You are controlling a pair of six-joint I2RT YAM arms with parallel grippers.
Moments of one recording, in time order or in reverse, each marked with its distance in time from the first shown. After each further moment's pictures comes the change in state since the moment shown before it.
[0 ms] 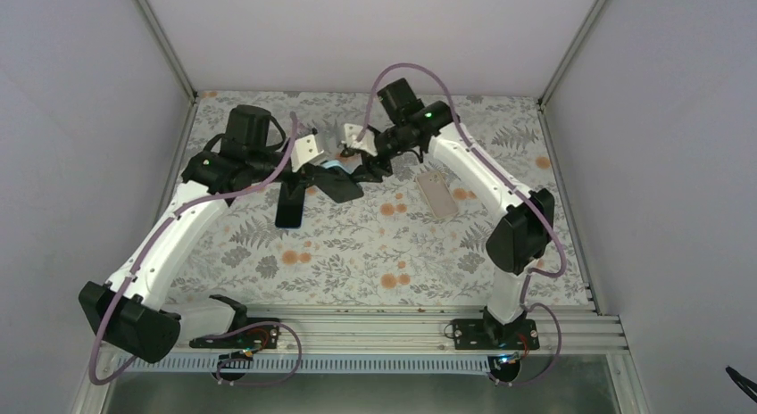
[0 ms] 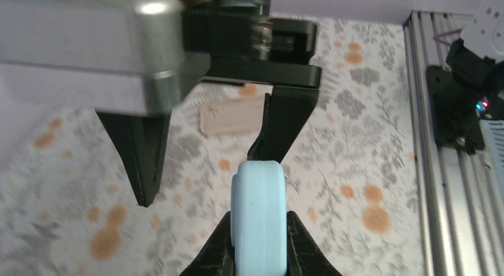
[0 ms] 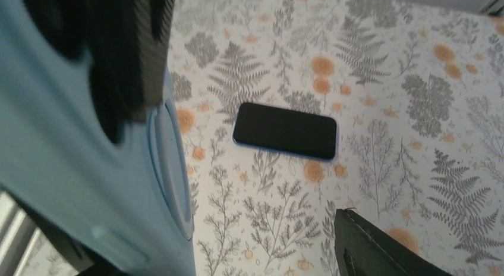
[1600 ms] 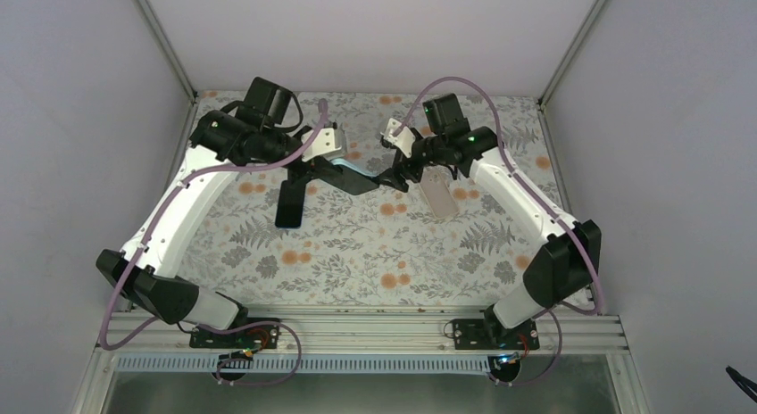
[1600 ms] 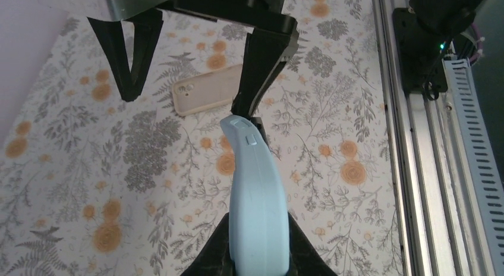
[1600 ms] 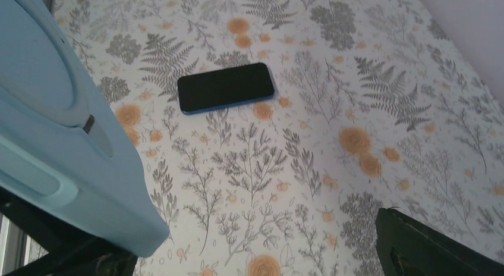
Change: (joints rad) left arm -0.102 0.209 0.422 -0.534 -0.069 0.241; right arm -0.127 -0.304 -0.426 0.294 0.185 0.316
